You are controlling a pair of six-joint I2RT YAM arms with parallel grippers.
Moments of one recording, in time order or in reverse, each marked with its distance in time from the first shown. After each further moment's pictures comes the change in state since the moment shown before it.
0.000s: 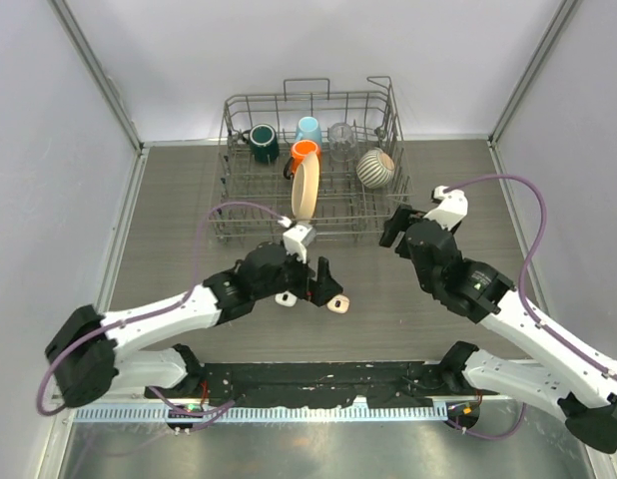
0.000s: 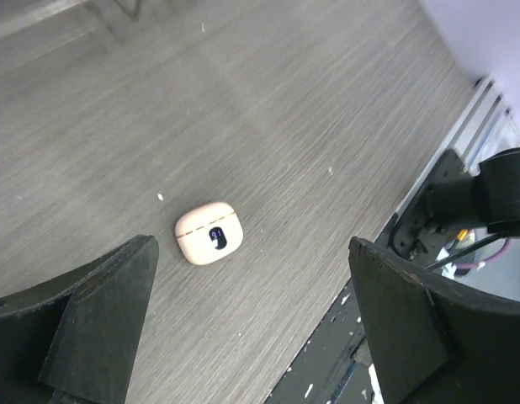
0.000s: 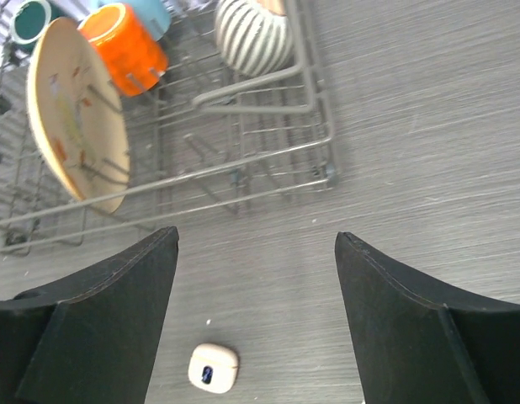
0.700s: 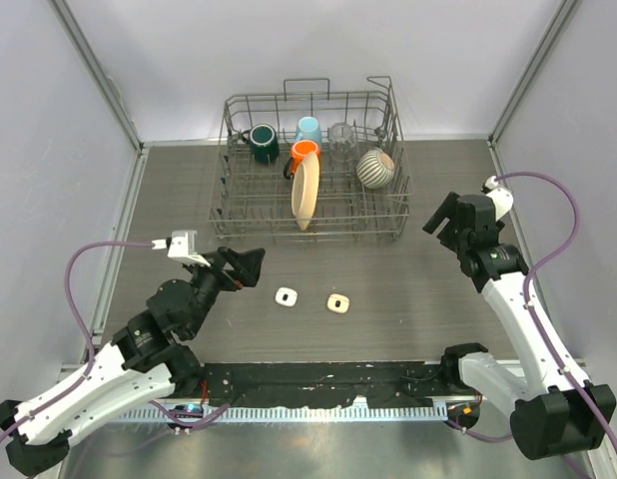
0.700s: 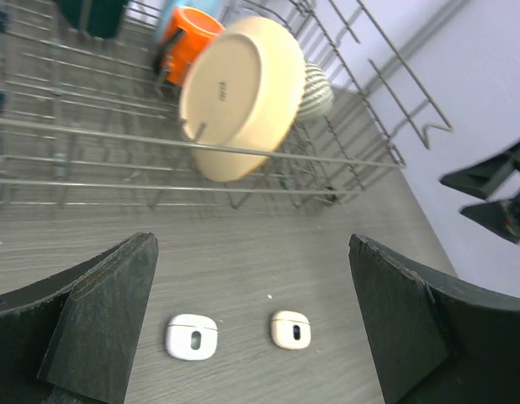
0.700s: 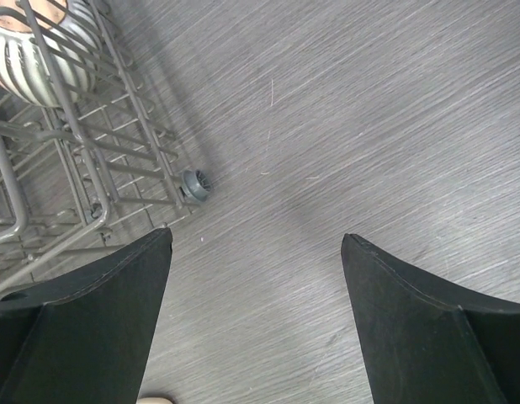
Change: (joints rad) left arm -0.002 -0.783 -0.163 -0.207 -0.647 -0.077; right arm -0.672 0.080 -0.054 -0.040 -0.414 -0.046
